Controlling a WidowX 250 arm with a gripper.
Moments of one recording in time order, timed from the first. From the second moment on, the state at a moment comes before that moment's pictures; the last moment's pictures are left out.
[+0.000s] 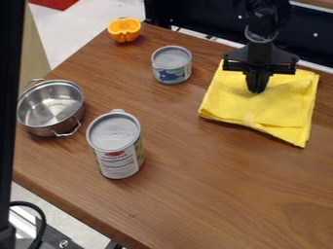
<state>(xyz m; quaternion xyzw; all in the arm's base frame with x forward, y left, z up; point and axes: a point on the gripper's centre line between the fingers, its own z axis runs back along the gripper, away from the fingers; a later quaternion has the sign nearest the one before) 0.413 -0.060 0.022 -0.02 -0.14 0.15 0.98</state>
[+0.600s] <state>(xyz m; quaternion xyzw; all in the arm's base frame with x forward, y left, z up) 0.375 -0.076 0.010 -0.04 -0.12 0.14 0.98</state>
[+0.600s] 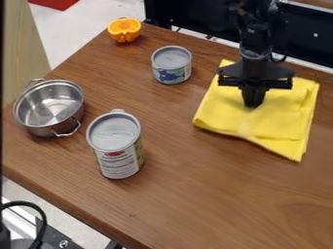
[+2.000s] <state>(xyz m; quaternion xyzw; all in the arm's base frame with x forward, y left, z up) 0.301 -0.159 0.005 -0.07 -0.10 0.01 0.99</state>
